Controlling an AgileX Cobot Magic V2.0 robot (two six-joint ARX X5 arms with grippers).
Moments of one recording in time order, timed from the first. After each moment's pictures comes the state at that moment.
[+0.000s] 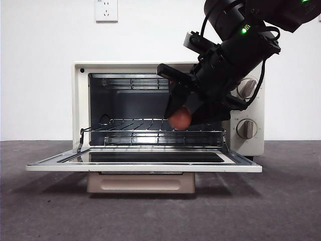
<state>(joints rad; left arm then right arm) -0.41 0.55 0.83 -0.85 0.24 -0.13 0.58 1.64 0.91 0.19 -0.07 0.40</state>
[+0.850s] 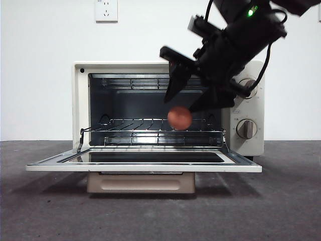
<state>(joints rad) -0.41 0.55 0.83 -0.85 0.24 -0.13 0.58 1.56 0.91 0.15 -0.08 0.41</state>
